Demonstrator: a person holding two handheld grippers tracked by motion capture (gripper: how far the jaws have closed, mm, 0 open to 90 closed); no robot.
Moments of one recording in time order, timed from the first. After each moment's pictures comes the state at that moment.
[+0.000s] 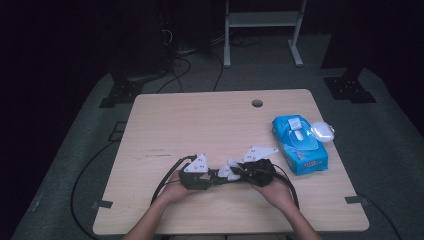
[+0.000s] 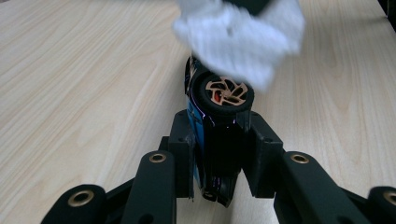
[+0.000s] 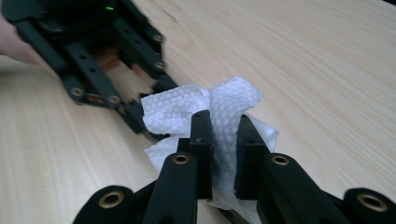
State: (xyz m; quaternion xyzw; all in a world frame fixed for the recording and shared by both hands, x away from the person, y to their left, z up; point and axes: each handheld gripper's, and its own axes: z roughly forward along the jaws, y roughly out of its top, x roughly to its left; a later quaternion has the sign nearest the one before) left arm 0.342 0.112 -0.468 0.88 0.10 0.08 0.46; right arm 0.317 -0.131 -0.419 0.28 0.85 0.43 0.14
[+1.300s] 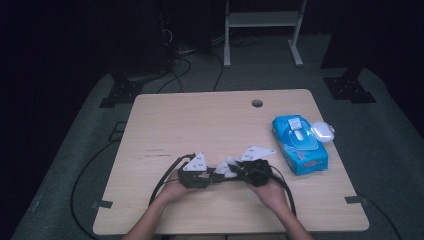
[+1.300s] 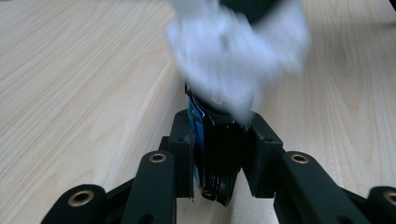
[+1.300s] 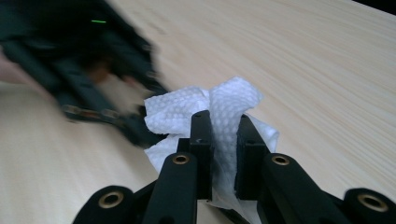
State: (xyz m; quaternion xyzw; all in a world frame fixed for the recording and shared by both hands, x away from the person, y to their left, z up) left arm 0.346 0.114 -0.467 0.88 0.11 0.08 0.46; right arm 0.315 -0.118 -0.422 0.31 0.83 0.44 0.16
